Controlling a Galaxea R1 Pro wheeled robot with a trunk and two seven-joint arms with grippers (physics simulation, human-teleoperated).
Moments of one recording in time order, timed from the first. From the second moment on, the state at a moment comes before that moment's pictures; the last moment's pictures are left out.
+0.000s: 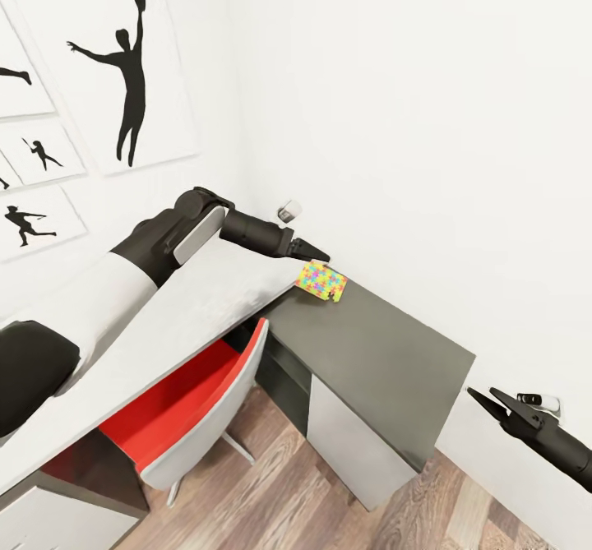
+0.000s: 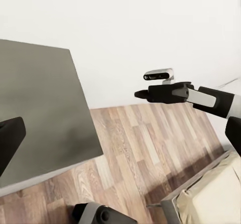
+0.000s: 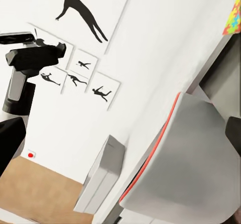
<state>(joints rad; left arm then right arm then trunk) -1.48 0.08 -0.74 -0.78 0.68 1.02 -1.02 -0.36 -0.73 0.38 -0.79 -1.44 0.33 1.39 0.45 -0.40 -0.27</state>
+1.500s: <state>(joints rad) -1.45 0.13 -0.74 -0.78 0.68 1.02 -1.02 -0.36 -0.73 0.38 -0.79 -1.44 0.32 1.39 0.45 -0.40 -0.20</state>
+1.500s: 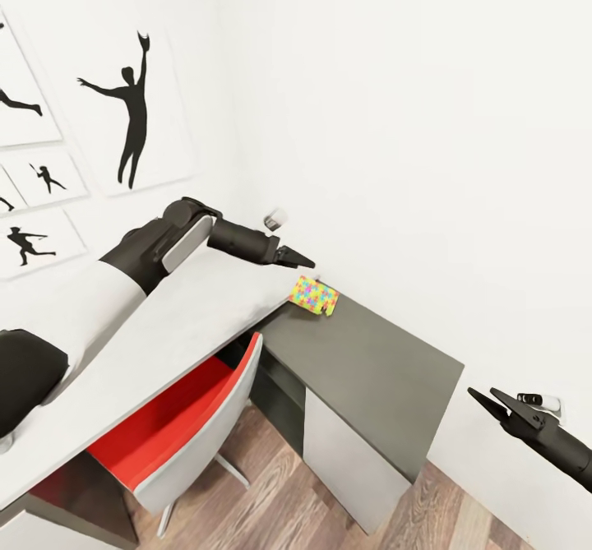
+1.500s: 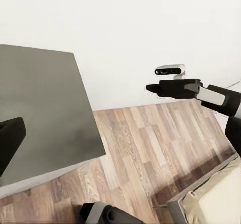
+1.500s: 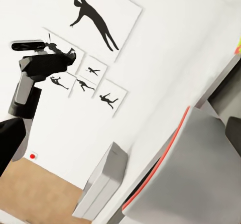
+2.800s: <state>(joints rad) -1.06 0.45 -0.53 -0.80 0.73 0.90 -1.36 -0.36 -0.73 0.38 -0.72 -1.44 0.27 1.38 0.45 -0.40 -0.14</state>
